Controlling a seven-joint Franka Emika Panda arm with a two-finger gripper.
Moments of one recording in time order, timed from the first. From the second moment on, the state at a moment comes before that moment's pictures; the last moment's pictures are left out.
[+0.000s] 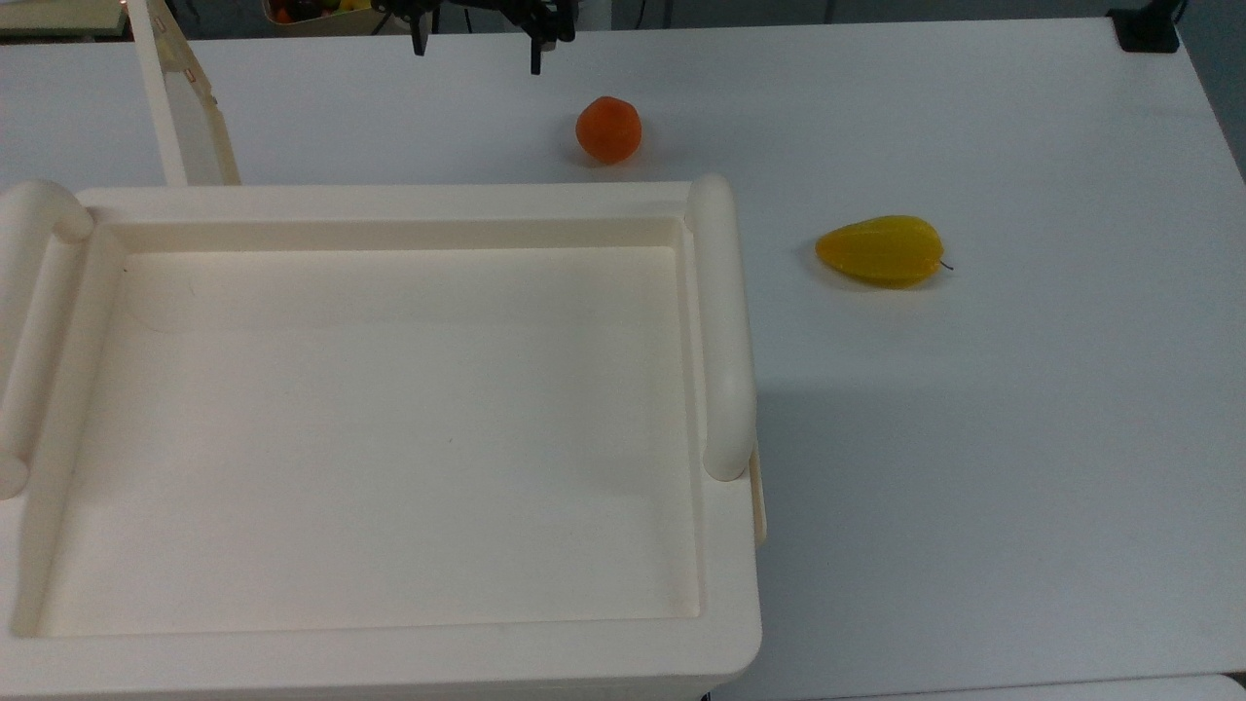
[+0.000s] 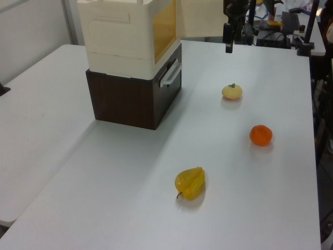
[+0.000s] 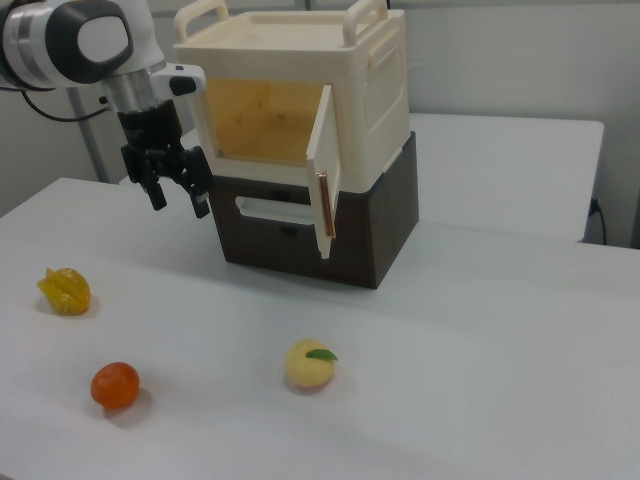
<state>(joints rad) 0.14 0.06 -0.06 -1.60 -0.10 1.64 0.13</state>
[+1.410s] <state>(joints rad) 0.13 0.06 -0.06 -1.60 -0.10 1.65 0.05</state>
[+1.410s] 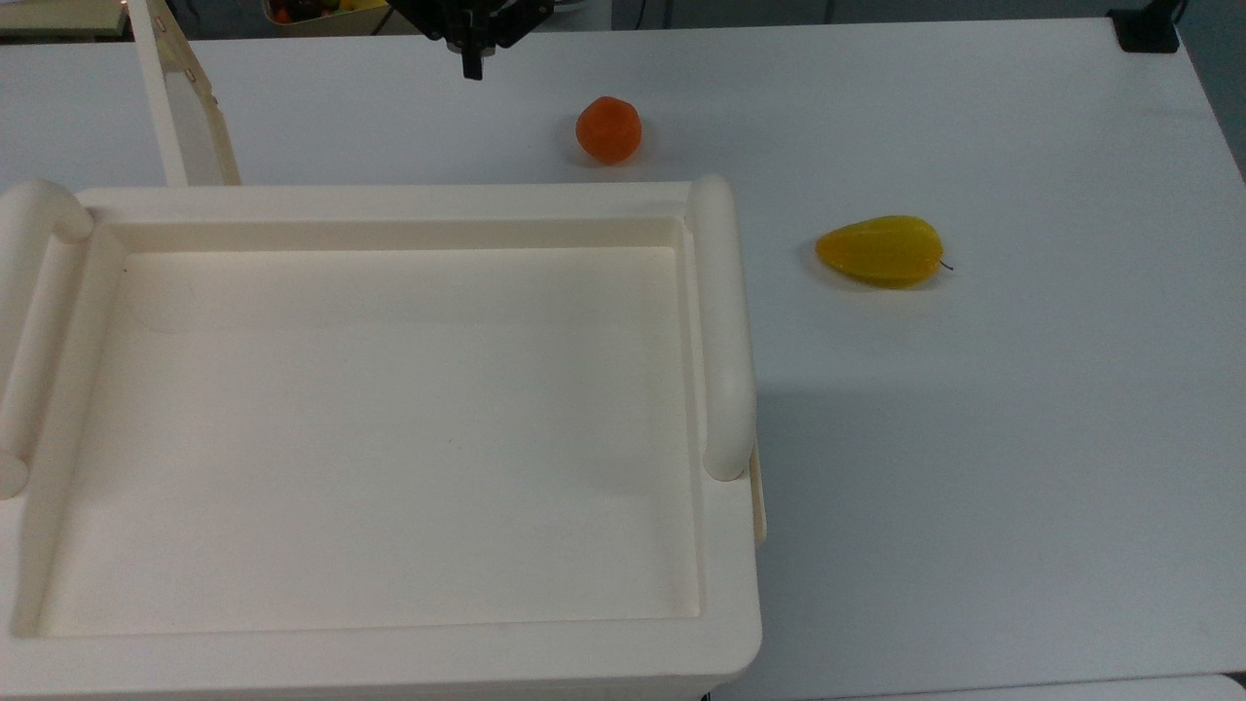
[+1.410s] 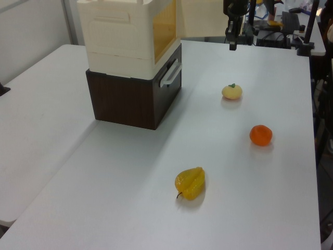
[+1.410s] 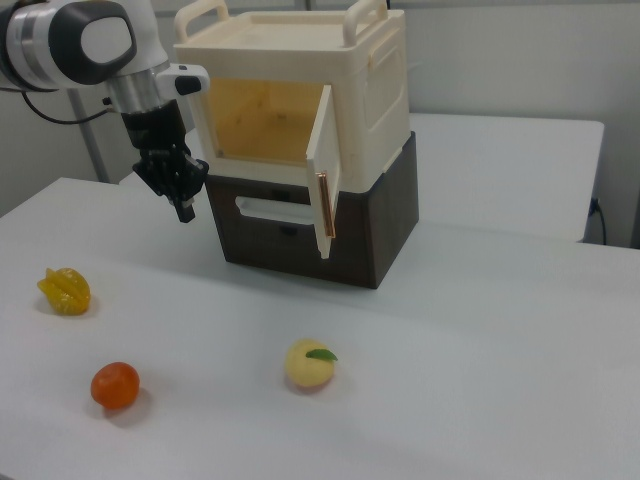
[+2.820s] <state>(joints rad) -0.15 0.07 -0.07 -1.39 -0.04 2.10 0.04</state>
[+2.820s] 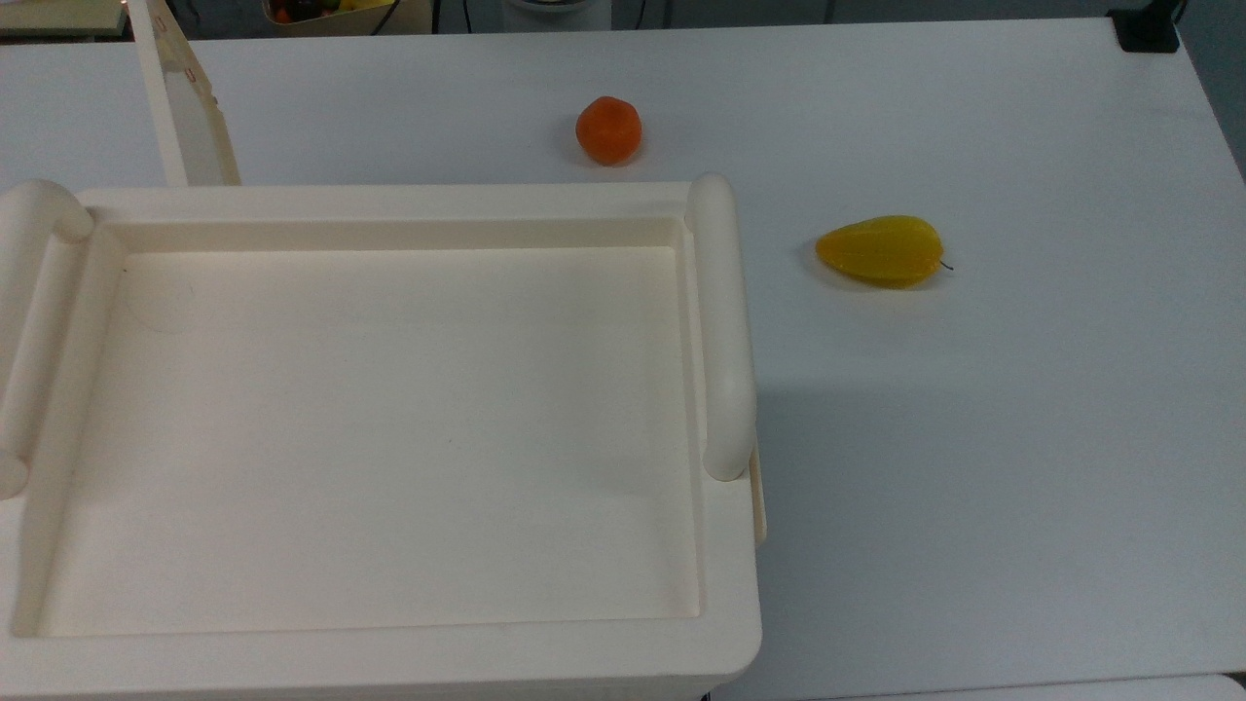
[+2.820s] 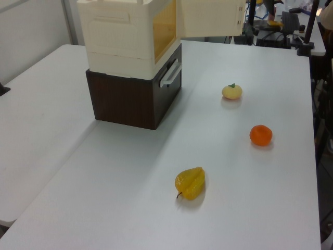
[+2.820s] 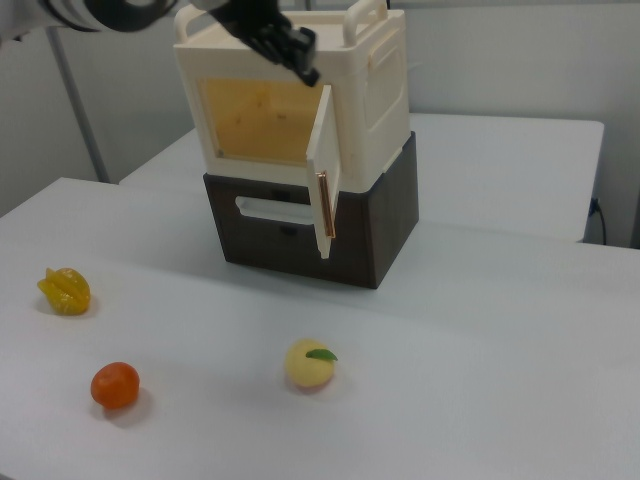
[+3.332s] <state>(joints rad) -0.21 0.12 -0.09 -1.41 0.00 2.14 0.04</state>
